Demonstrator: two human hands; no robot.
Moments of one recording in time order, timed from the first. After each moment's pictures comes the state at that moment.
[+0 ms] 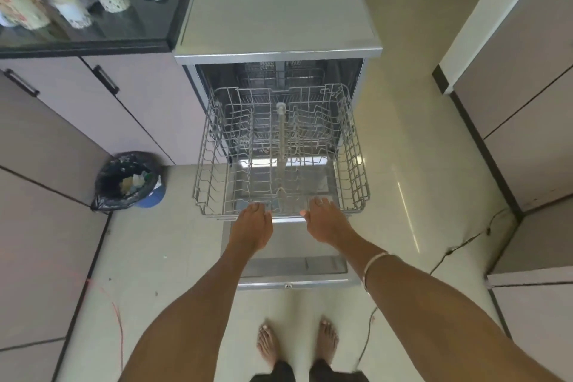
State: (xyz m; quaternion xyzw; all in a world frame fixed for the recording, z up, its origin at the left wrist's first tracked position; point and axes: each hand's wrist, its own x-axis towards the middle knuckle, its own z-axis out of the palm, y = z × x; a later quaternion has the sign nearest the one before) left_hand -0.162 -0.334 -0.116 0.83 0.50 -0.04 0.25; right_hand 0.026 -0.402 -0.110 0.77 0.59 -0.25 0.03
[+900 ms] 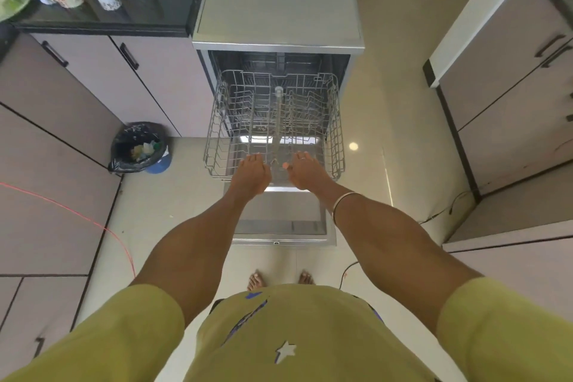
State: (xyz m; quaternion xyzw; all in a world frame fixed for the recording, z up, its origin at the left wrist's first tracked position) left_hand -0.159 -0.376 0.024 0.80 0.53 -0.04 0.27; right_hand 0.002 -0.421 0.024 0.77 0.59 -0.24 0.06
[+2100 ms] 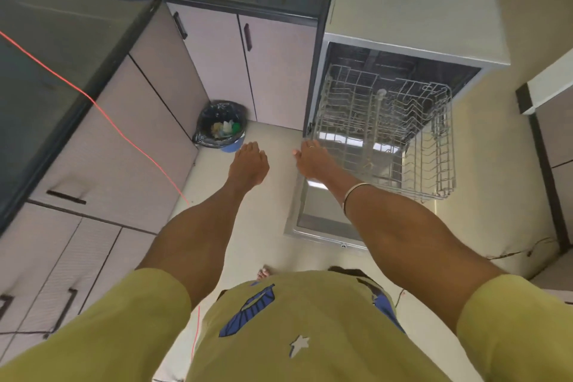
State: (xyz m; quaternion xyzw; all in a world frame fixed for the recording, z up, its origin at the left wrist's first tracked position) left_hand -0.471 -0.270 0.004 0.73 0.64 0.04 0.26; right_hand -0.284 -0.285 0.016 0.71 0.64 -0.27 0.05
